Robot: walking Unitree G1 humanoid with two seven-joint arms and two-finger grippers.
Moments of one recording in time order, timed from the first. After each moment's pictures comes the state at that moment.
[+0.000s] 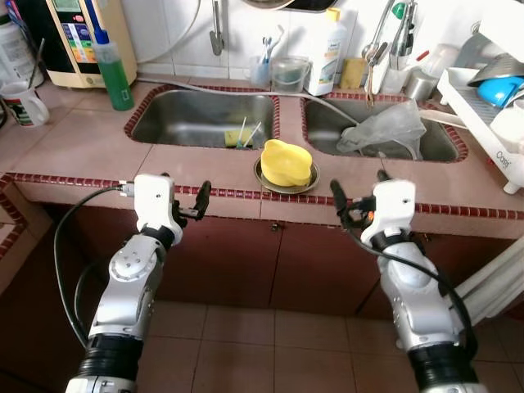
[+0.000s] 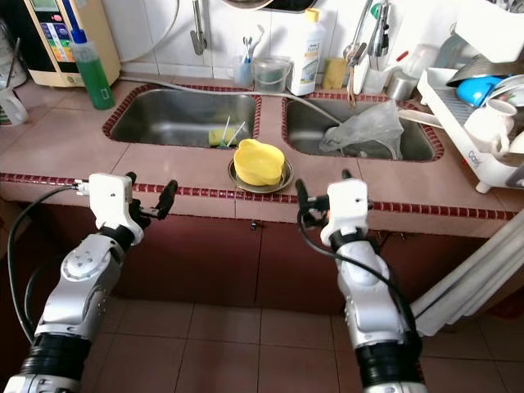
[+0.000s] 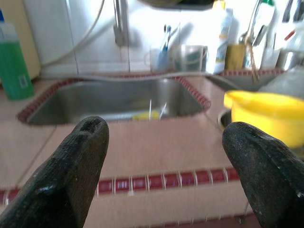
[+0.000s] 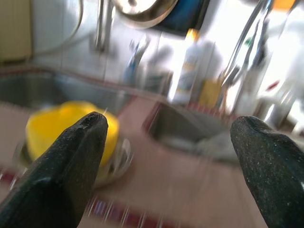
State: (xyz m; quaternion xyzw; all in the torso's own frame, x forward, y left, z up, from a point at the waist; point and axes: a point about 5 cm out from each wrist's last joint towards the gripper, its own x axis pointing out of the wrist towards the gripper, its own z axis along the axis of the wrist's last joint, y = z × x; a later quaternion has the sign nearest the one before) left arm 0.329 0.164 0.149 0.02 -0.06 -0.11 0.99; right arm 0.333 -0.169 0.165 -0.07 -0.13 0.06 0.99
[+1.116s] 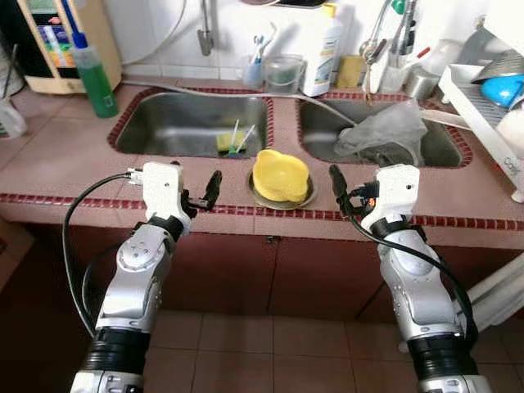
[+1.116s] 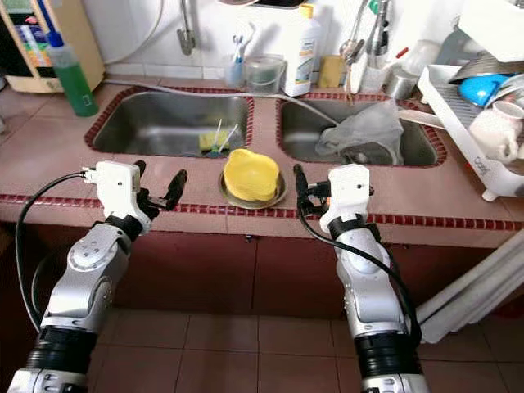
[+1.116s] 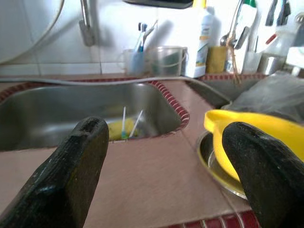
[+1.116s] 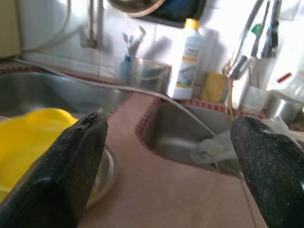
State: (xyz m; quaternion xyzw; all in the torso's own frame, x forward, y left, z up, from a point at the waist) left arm 0.327 0.140 0.155 0.00 -0.06 -0.14 0.99; right arm 0.324 -0.167 0.154 -0.06 -0.10 0.07 0.99
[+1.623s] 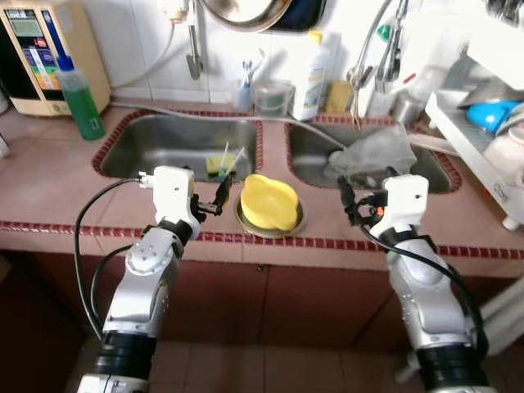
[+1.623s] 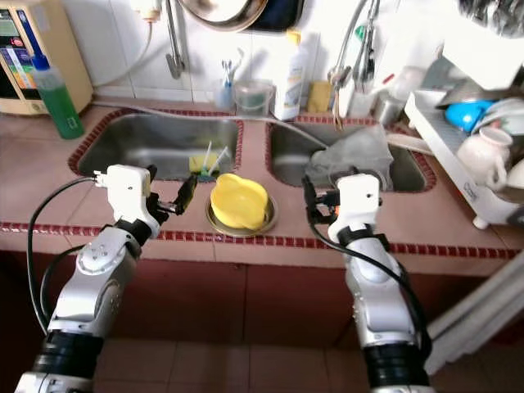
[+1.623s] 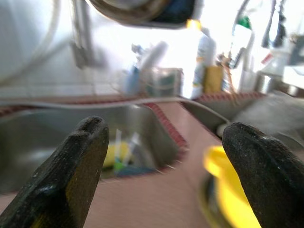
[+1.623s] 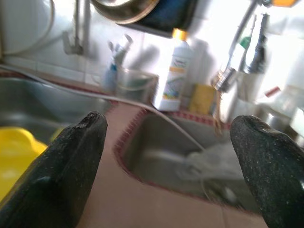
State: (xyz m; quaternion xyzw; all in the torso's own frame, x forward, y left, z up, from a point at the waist) left arm 0.325 0.144 0.158 0.00 -0.06 -0.14 0.99; right arm 0.321 -0.169 0.154 -0.06 -0.09 0.09 0.99
